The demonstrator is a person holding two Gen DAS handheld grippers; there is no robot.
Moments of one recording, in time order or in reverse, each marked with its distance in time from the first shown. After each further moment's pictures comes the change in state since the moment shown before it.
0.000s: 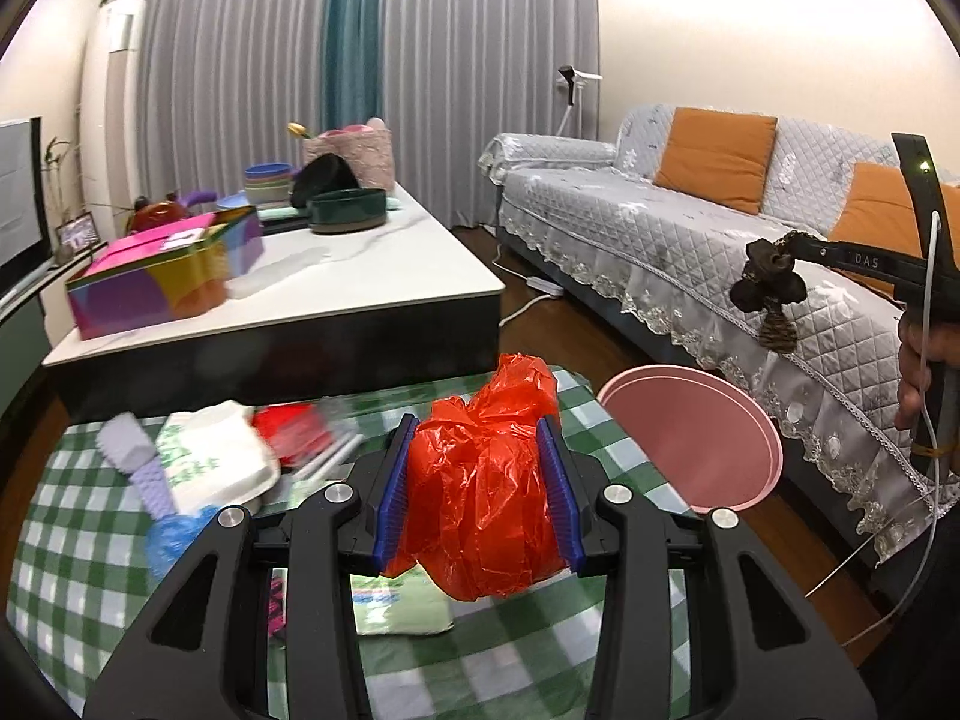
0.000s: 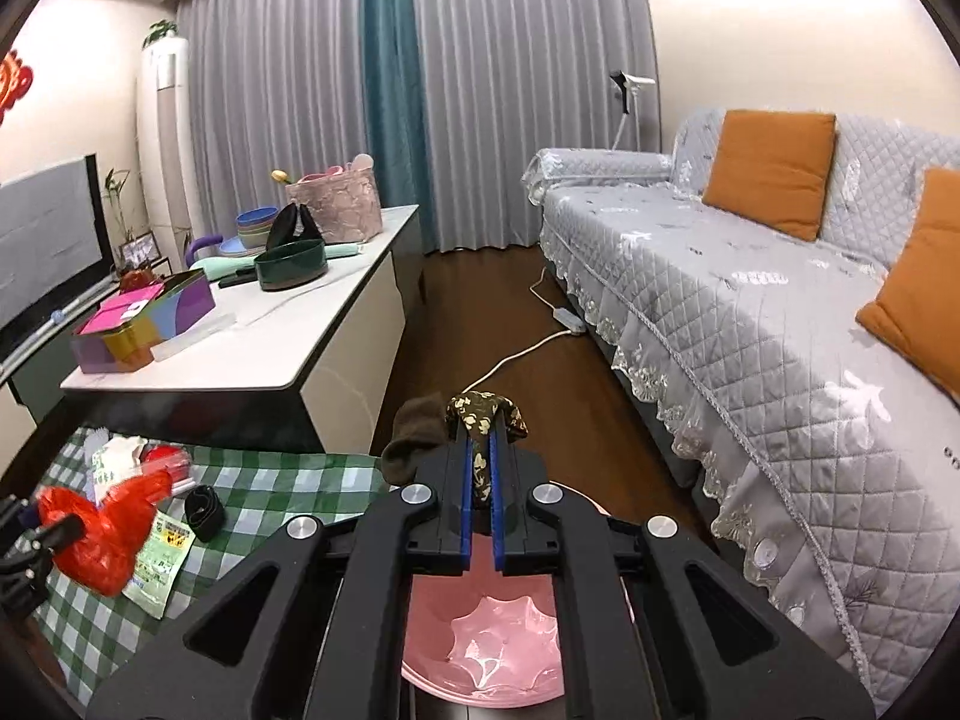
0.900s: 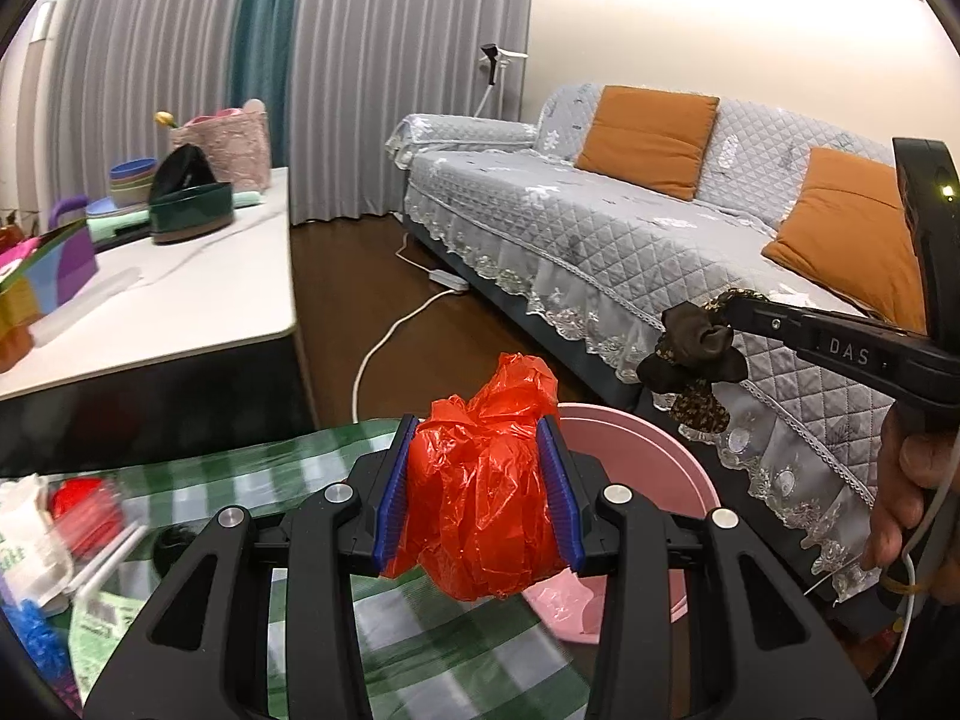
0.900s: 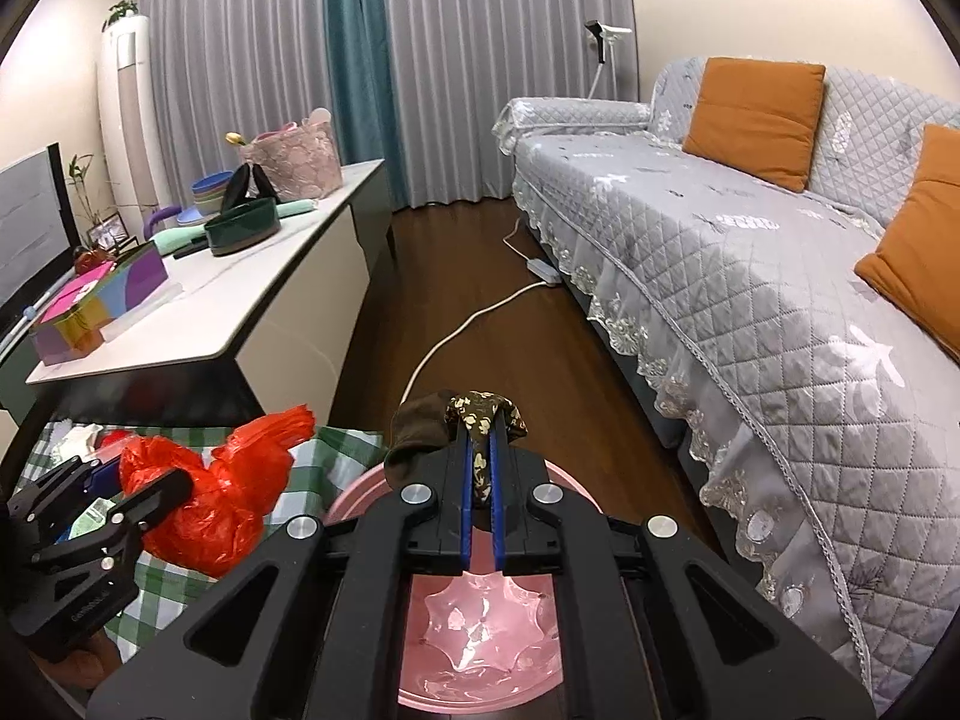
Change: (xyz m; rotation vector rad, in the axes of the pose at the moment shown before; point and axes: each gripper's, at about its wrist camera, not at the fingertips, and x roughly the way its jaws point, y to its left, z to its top) left arm 0.116 -0.100 0.040 0.029 0.036 -0.194; right arm 0.045 -0.028 -0.009 0.028 0.110 -0.056
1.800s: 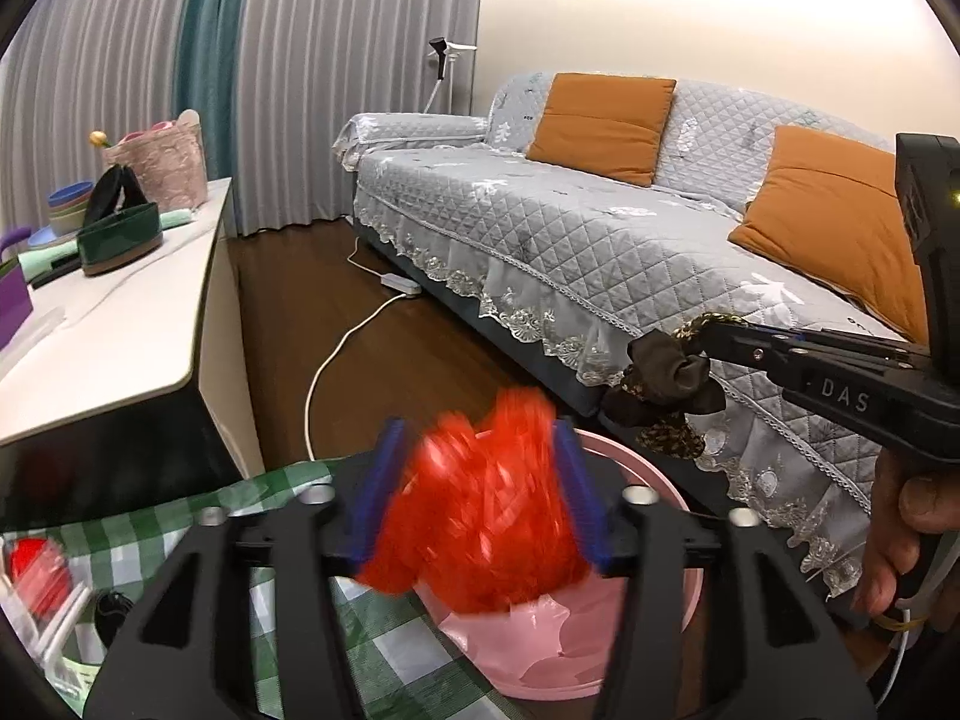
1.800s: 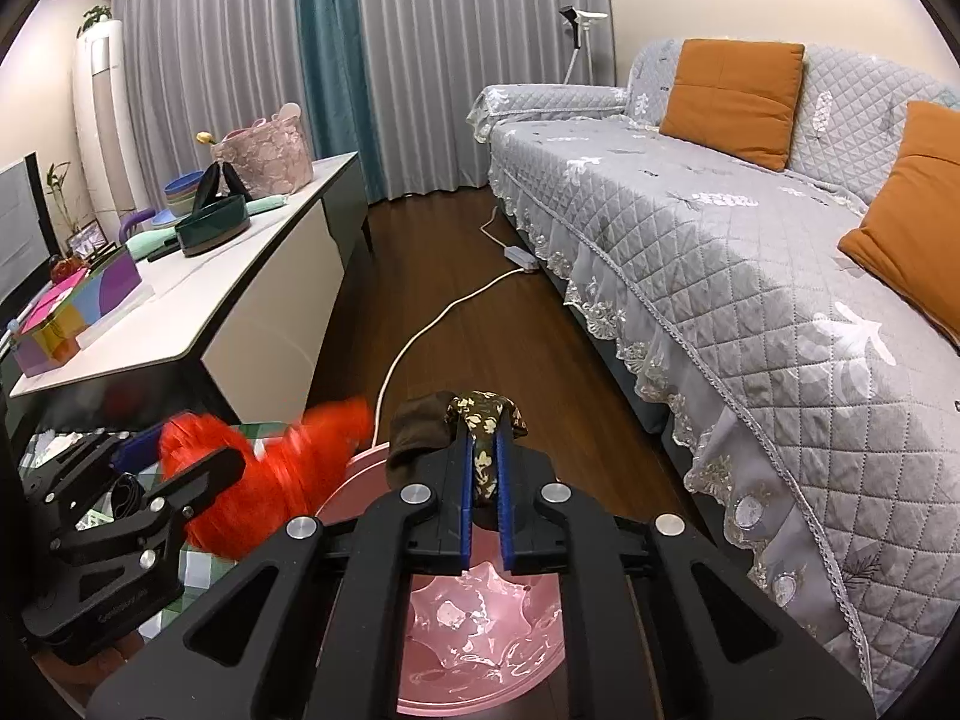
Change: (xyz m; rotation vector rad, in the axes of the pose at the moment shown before) left arm 0.036 -0.027 0.021 0.066 0.006 -0.080; right arm 0.010 -0.020 -0.001 0.043 0.021 -0.055
